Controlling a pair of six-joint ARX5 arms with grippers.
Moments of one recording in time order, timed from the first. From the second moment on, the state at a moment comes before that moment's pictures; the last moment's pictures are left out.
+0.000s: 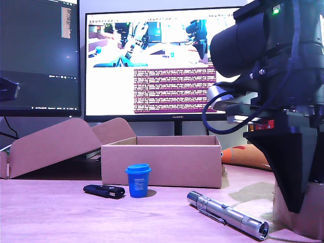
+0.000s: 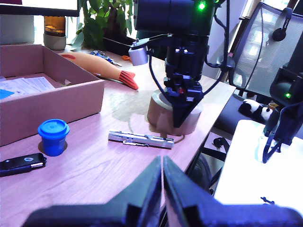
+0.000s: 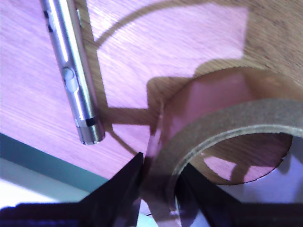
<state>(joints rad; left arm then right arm) -0.63 0.00 0.02 -0.19 0.52 -0.21 0.64 1.61 1.00 -1.02 -0.09 0.16</state>
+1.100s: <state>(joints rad) -0.63 0.00 0.02 -0.13 0.08 -0.20 0.64 1.62 1.39 -0.88 0.01 0.16</state>
